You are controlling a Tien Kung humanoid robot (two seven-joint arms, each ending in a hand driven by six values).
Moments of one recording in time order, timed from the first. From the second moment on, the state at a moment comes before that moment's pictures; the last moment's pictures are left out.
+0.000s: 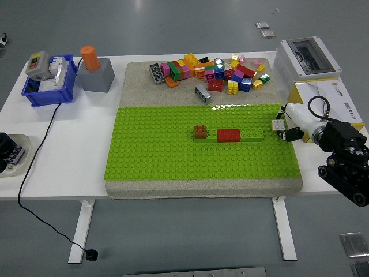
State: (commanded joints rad) left arm -0.01 0.15 -1.54 -0.18 1.39 0.09 0.02; right arm 0.66 -0.37 0.62 0.90 -1.86 -0.13 -0.15
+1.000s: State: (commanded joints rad) left arm 0.00 0.14 -1.54 -0.18 1.40 0.09 0.02; right arm 0.69 -0.35 0.63 1.10 -1.84 -0.10 -0.20
